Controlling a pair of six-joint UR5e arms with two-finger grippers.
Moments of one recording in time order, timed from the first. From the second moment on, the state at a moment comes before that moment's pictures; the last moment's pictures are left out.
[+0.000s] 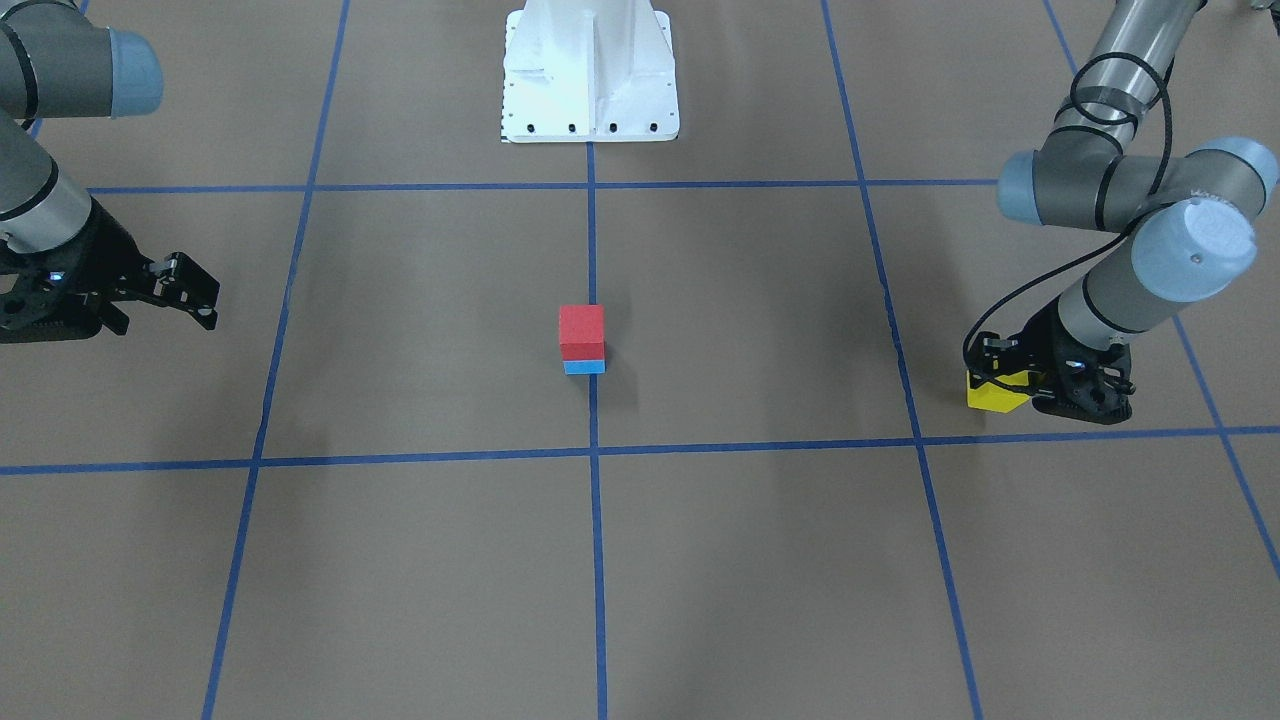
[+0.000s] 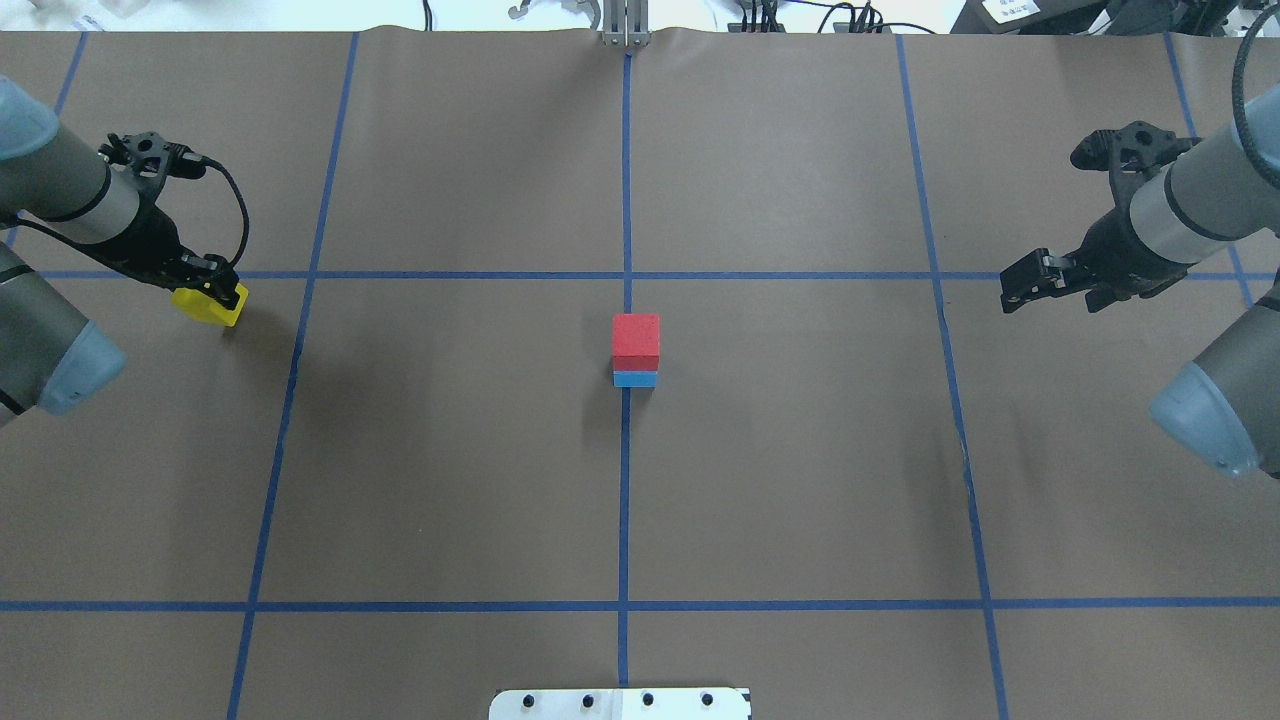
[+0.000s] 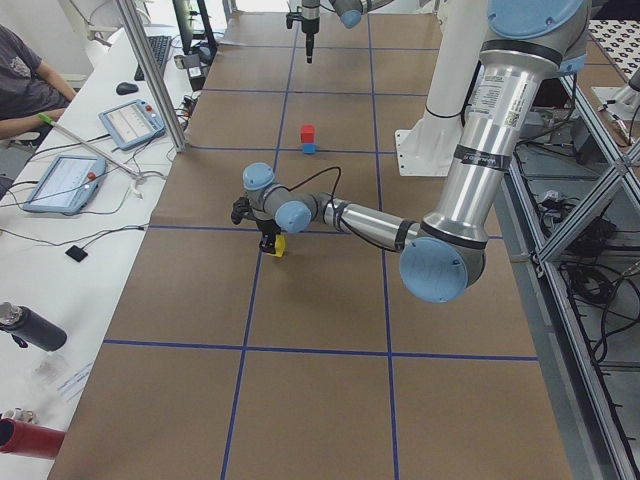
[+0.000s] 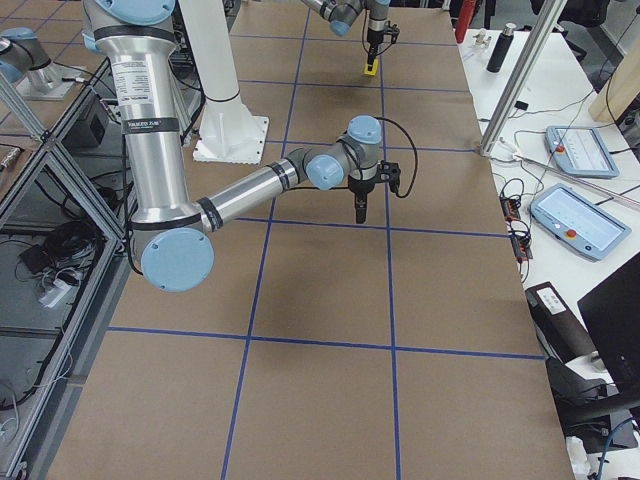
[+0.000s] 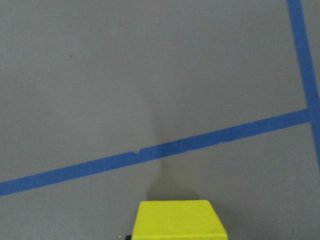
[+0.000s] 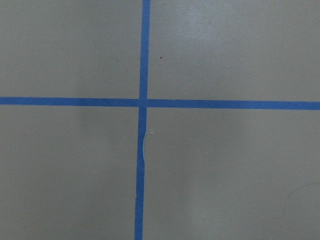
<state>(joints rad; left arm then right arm) -0.98 -1.88 -1.52 -1.89 -2.24 -0.61 0.97 -1.44 1.89 -1.44 2.16 0.80</state>
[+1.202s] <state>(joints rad) -0.57 -2.53 -1.54 -1.44 -1.98 -1.25 1.19 -1.57 1.85 -1.44 2.30 0.46</state>
